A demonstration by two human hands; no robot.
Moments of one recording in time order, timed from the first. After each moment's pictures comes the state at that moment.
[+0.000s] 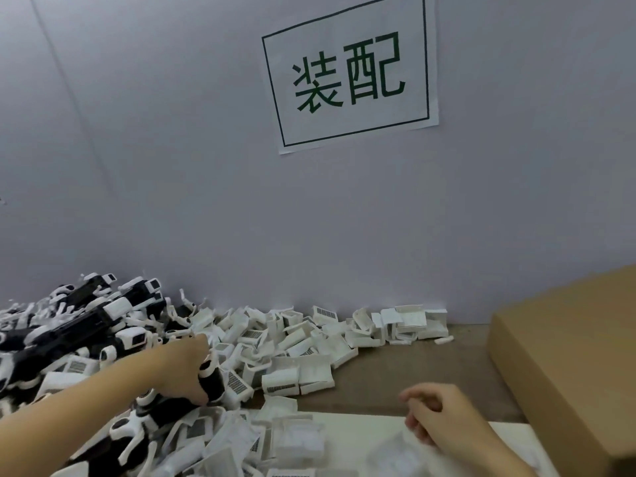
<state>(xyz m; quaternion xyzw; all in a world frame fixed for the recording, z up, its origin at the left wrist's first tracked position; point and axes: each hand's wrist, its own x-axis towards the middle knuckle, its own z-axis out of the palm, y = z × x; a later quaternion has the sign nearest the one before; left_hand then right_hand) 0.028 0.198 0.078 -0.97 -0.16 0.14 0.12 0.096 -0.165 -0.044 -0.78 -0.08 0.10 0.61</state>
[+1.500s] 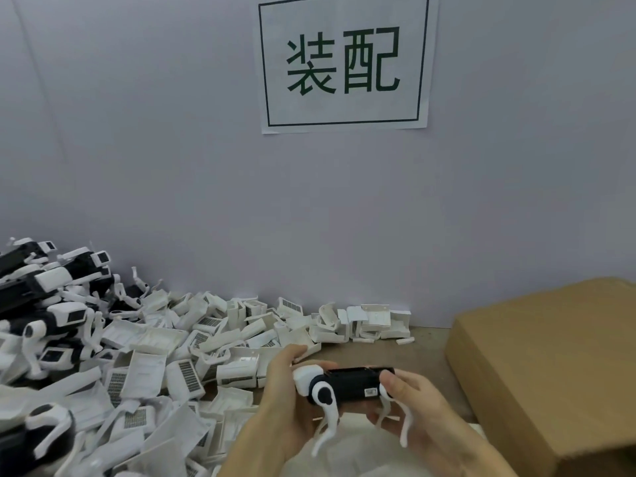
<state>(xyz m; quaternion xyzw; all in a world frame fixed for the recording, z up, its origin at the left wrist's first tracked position) 0.053 0.003 -0.002 -0.47 -0.19 0.05 -0.86 0.097 -0.183 -0.034 -0.59 -0.18 0.22 0.75</state>
